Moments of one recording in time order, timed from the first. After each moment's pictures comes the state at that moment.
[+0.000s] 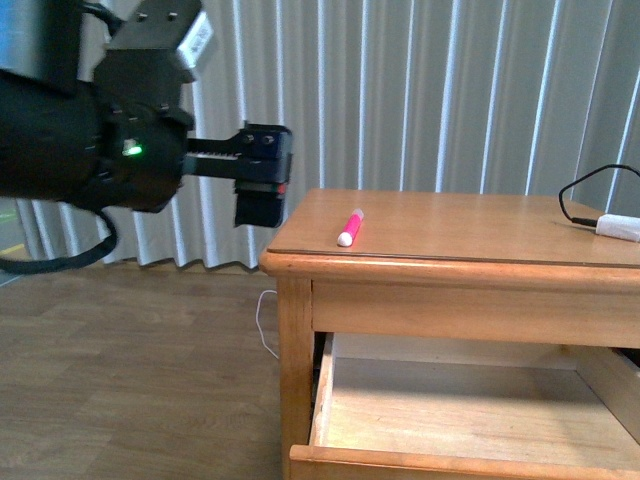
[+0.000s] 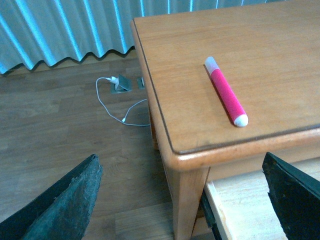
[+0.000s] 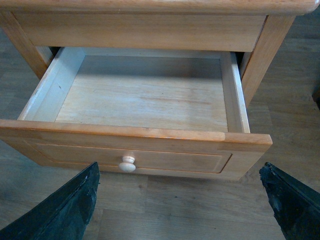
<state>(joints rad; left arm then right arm) -0.35 1.63 1.10 0.35 -0.11 0.05 0.17 0.63 0.43 -0.23 0.13 0.09</state>
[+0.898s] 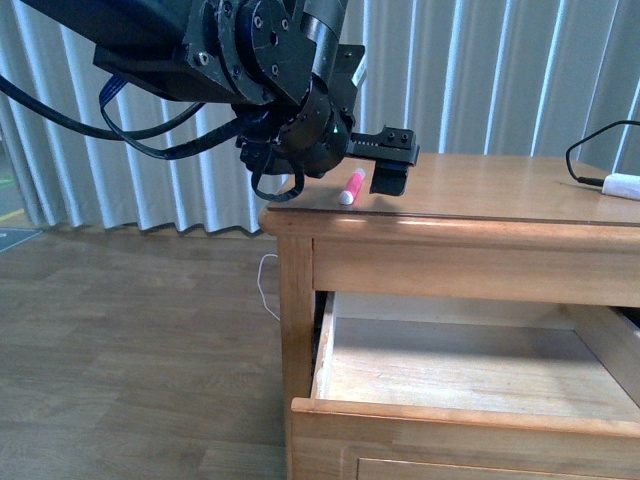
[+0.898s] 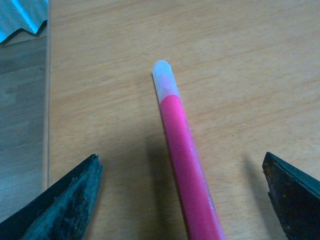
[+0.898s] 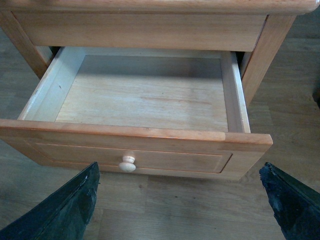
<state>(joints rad) -0.43 2.20 1.89 -0.05 -0.12 0.05 0.17 0.63 0.43 -0.23 0.13 0.09</state>
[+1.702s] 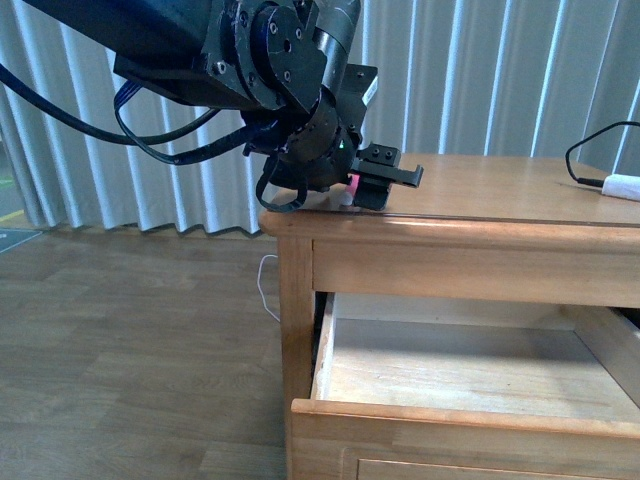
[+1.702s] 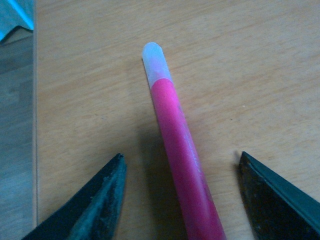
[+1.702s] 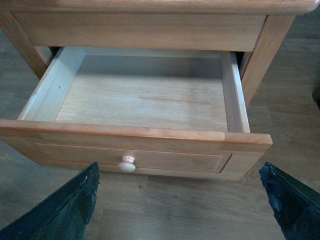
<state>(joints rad) -0.43 2.23 1.92 -0.12 -0.12 0.11 0.17 0.63 0.43 -0.23 0.13 0.09</state>
